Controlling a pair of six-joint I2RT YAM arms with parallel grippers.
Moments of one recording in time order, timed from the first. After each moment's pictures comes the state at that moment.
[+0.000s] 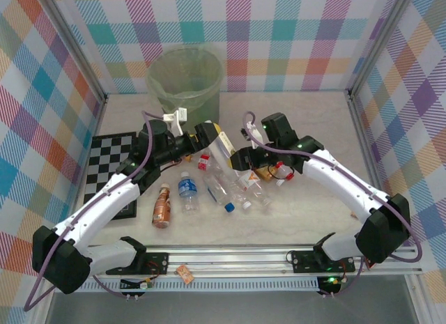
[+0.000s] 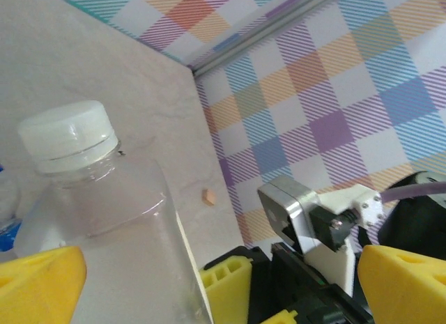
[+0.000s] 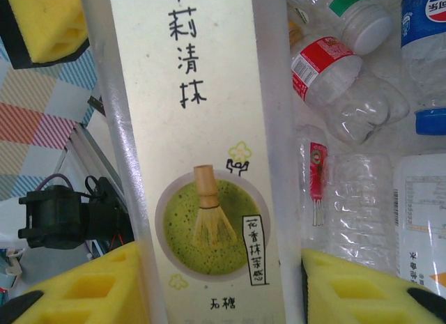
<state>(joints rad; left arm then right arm) -0.52 1.15 0.96 -0.04 0.37 -0.91 0.63 1.38 1.20 -0.62 -0.55 0.35</state>
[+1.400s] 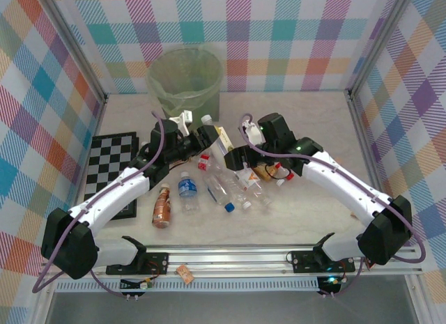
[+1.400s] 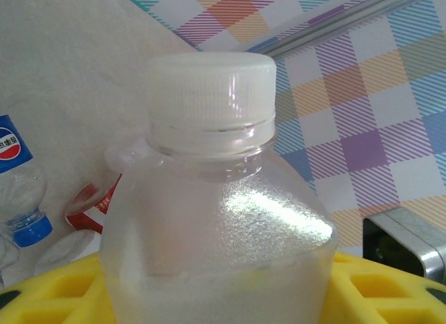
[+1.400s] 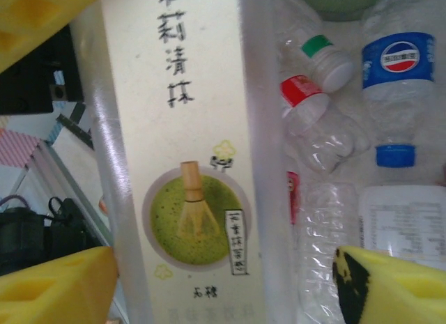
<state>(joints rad) -0.51 1.27 0.93 0.04 0.33 -0.98 0.66 1.36 1.22 -0.61 -0.38 0.32</state>
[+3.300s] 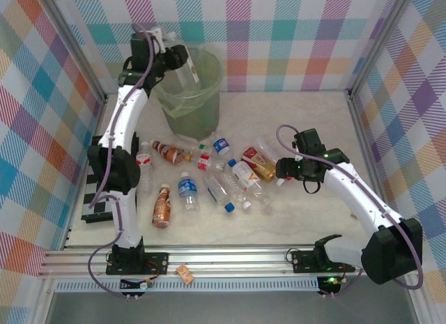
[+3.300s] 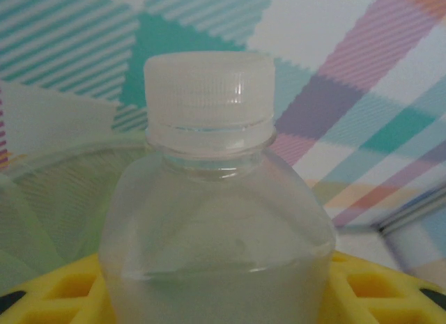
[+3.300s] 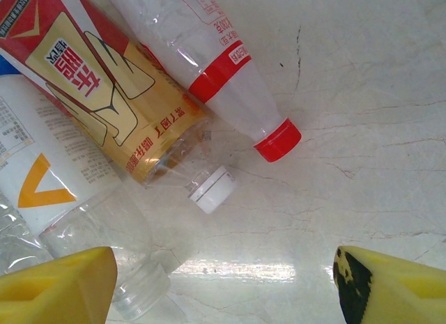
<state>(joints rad) -0.16 2.13 2.31 -0.51 0.23 -0.36 0.35 1.21 0.96 -0.88 -0.01 0.37</state>
